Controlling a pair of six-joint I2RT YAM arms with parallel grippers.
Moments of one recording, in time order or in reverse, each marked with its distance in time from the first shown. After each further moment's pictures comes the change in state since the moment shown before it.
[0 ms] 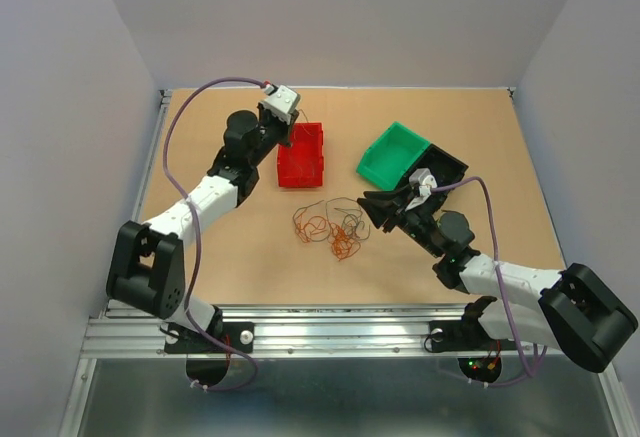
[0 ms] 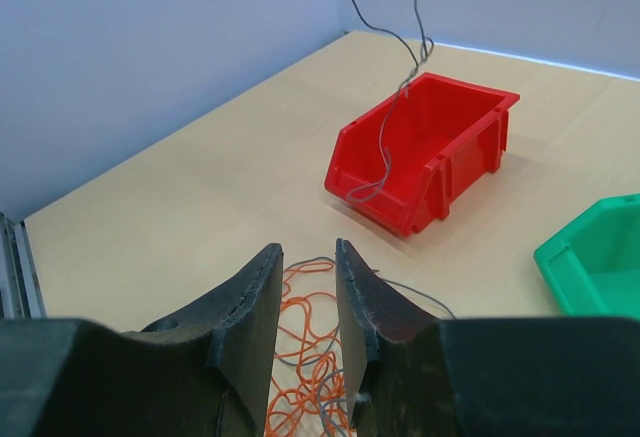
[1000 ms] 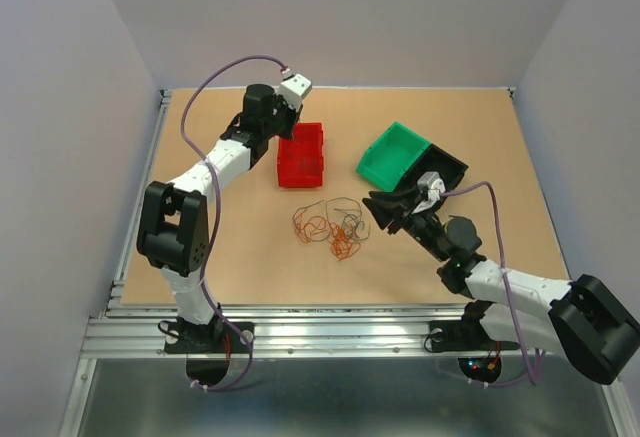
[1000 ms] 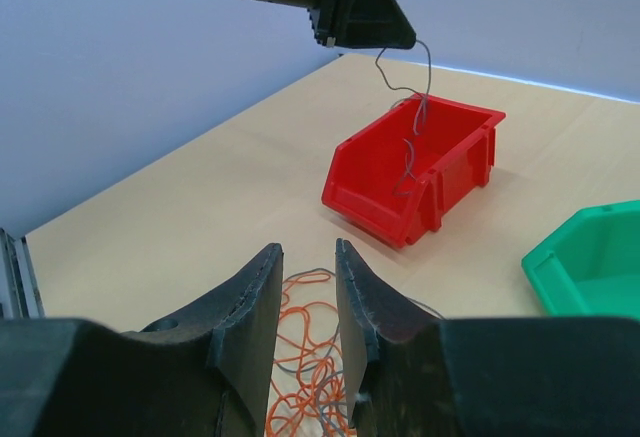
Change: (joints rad) left arm 0.048 0.317 0.358 -0.390 0.019 0.072; right arm 0.000 -0.069 -0.027 0.000 0.019 0.000
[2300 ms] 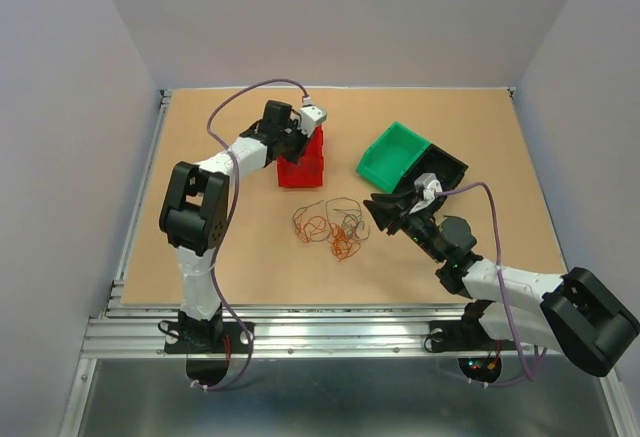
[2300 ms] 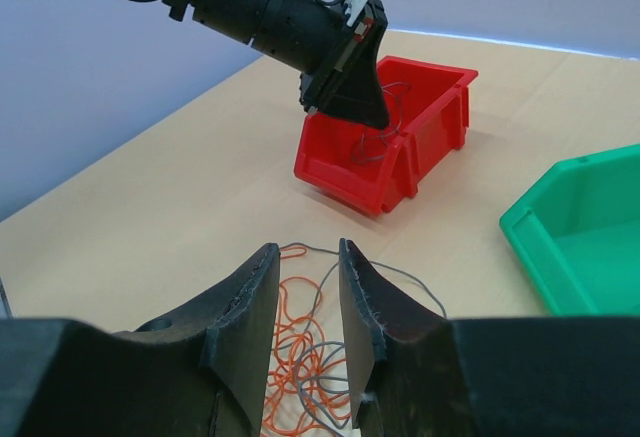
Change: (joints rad) left arm -0.045 0.179 0.045 -0.235 0.049 0.106; right arm 0.000 0.042 -0.024 0.000 0.061 0.000
